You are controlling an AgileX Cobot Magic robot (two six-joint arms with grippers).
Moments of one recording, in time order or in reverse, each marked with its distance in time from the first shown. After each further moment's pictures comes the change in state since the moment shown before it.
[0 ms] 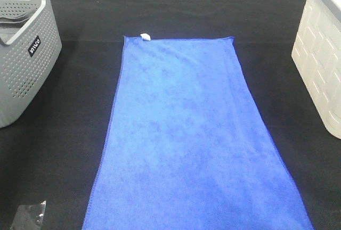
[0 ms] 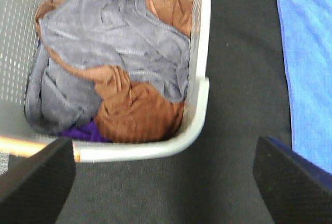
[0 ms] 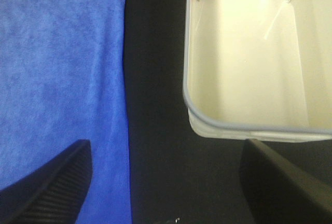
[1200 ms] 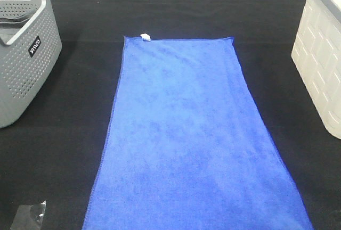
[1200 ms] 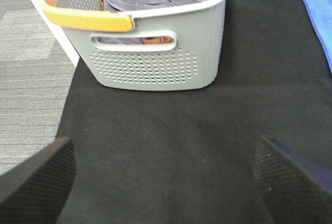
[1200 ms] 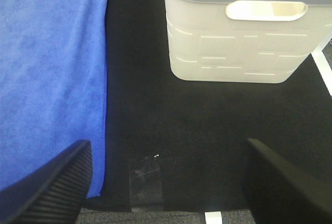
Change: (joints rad) left arm 0.000 -1.050 0.821 0.129 -0.131 0.011; right arm 0.000 -0.863 0.644 -0.066 0.002 -0.011
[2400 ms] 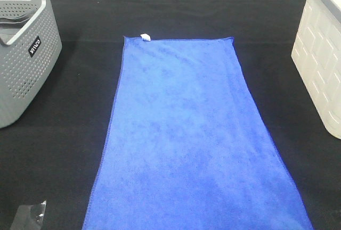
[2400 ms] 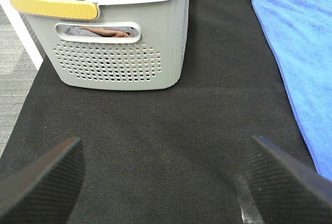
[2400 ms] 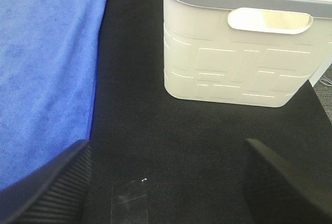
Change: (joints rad) left arm 0.000 -0.275 0.085 -0.118 0.084 -0.001; right arm 0.000 -0.178 0.211 -0.022 -0.158 -0.053
